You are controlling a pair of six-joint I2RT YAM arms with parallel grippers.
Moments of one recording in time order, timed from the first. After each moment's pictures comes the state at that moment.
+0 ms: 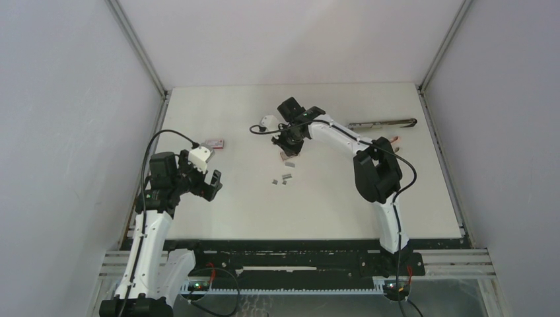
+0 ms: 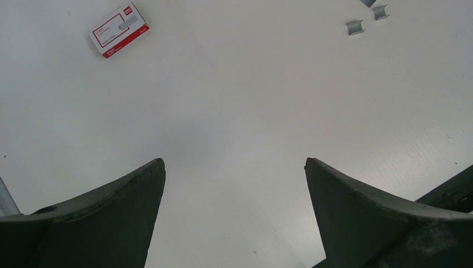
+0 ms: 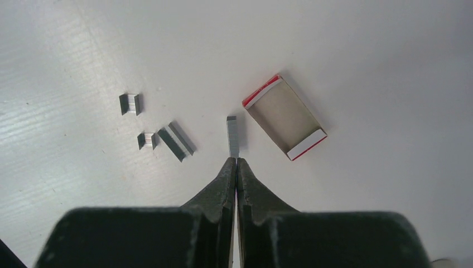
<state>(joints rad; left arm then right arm) 0.05 0.76 0.70 -0.65 0.45 0.45 0.66 2.13 1.83 -0.84 -0.26 -0.53</state>
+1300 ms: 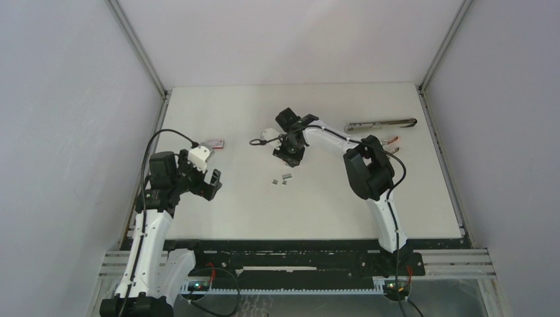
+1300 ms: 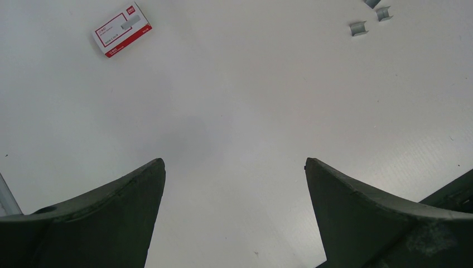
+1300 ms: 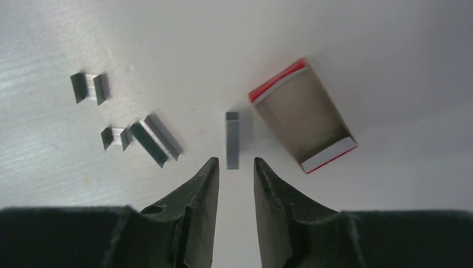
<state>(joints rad) 0.06 0.77 0.70 -0.64 0.45 0.45 0.66 2.22 1.82 -0.85 -0.20 -0.59</state>
